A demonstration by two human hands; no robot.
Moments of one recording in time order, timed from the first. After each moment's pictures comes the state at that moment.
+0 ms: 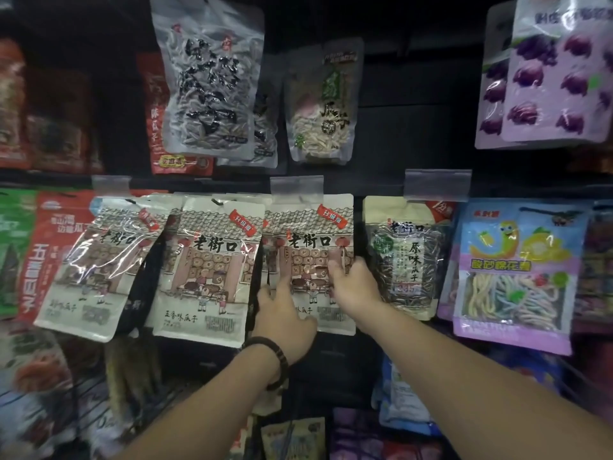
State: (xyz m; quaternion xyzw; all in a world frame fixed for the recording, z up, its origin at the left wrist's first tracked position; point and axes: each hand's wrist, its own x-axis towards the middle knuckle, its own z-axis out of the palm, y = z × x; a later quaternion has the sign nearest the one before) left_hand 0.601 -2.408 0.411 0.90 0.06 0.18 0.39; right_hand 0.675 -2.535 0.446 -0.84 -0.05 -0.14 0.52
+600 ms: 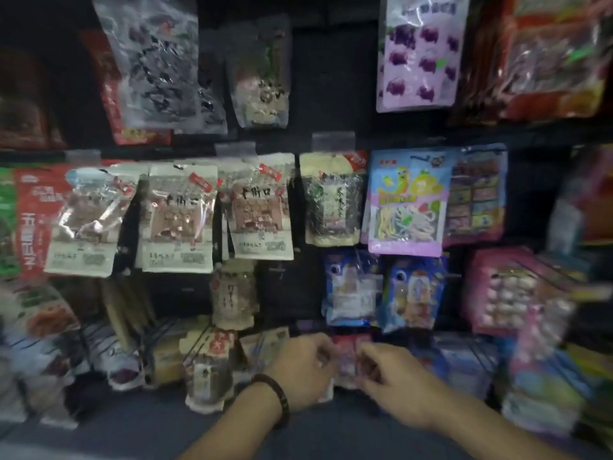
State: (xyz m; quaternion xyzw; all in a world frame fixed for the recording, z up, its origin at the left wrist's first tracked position) left_hand 0.424 -2.527 0.333 0.93 -0.11 0.02 0.34; right_hand 0.433 -2.742 0.313 -0.94 -0.20 0.02 0.27
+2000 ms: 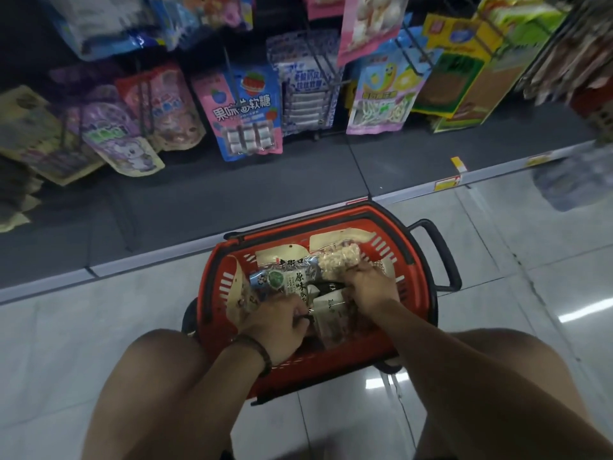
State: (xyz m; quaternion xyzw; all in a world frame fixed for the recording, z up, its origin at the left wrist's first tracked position) left_hand 0.287 -2.764 -0.025 0.90 -0.17 -0.34 0.20; right_hand 0.273 -3.006 -0.118 -0.96 0.11 0.24 0.09
